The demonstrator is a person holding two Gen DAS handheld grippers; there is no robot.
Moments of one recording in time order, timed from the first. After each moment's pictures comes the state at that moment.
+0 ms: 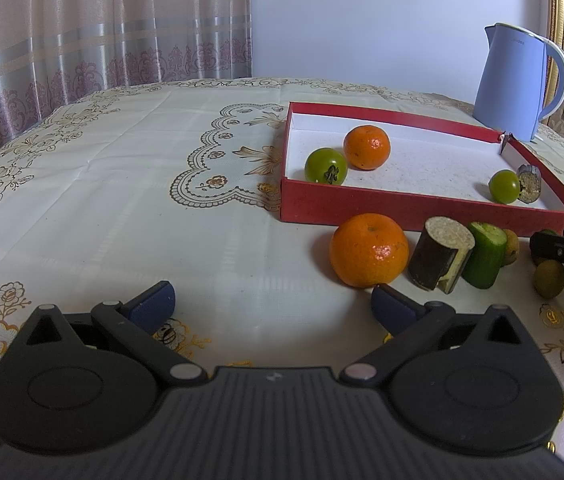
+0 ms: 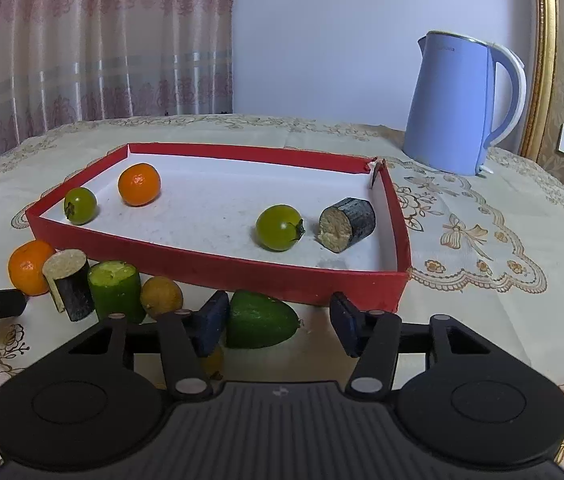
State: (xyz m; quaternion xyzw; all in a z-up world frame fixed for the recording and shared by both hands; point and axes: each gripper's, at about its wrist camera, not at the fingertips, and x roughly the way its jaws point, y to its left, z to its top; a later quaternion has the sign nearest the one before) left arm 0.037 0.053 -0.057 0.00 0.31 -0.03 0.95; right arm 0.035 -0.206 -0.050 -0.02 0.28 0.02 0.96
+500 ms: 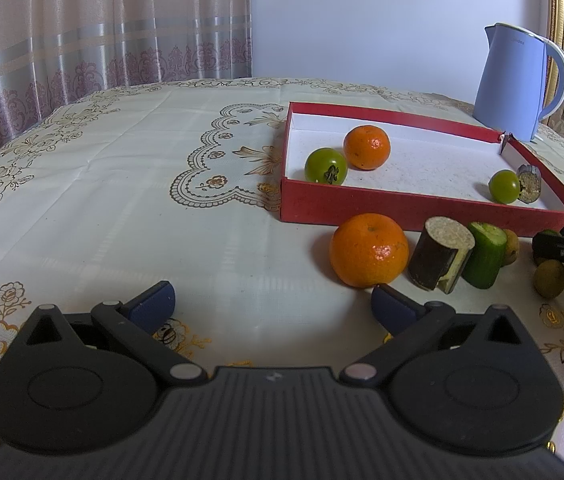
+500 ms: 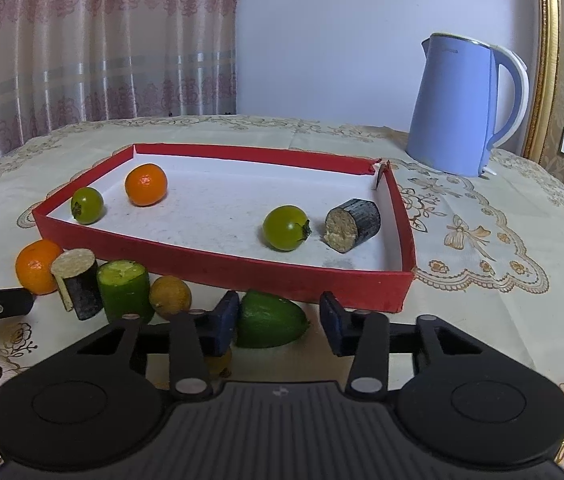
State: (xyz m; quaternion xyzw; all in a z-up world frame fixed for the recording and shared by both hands) left arm 0.037 0.053 -0.057 0.00 0.32 -0.03 0.95; right arm 0.033 -0.204 -0.048 -0.02 0.28 0.02 0.96
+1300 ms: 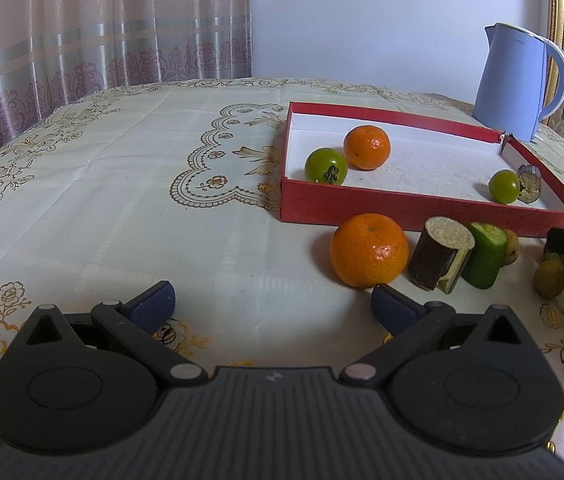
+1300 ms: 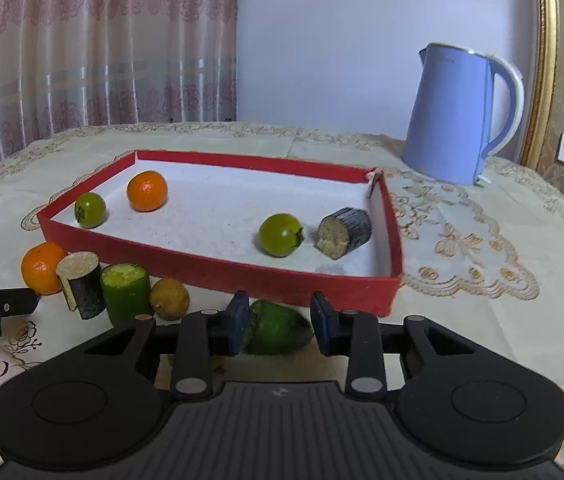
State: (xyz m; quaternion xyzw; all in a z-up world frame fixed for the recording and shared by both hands) left arm 0.038 0.053 -0.057 0.00 0.31 -0.03 0.95; right arm 0.023 -0.207 -0.039 -0.03 0.27 0.02 0.96
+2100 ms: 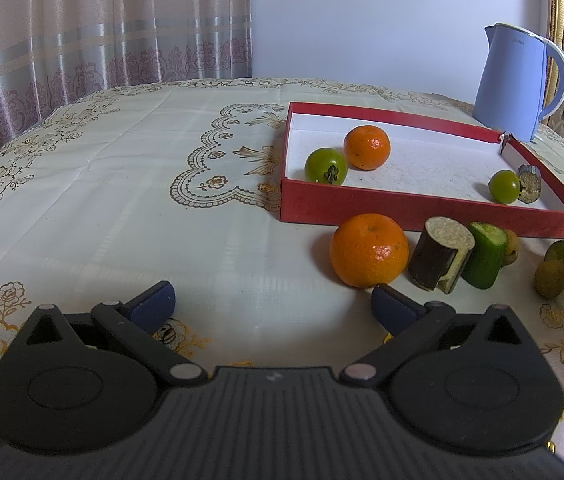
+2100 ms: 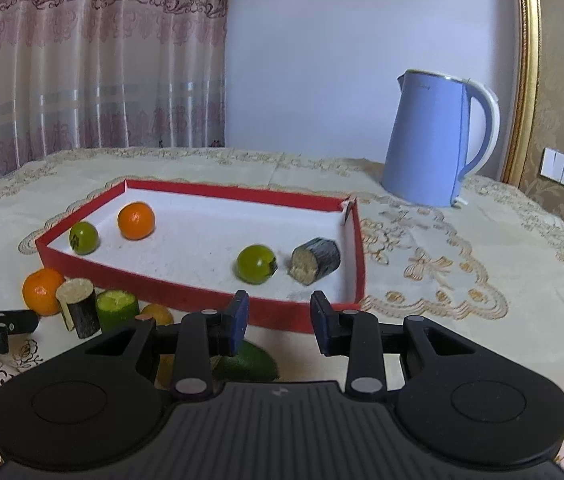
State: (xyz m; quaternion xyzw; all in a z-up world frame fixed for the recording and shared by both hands) left arm 0.038 0.053 -0.058 0.00 0.31 -0.03 0.95; right arm 0.008 -0.221 -0.019 -0.03 0.24 0.01 0.97
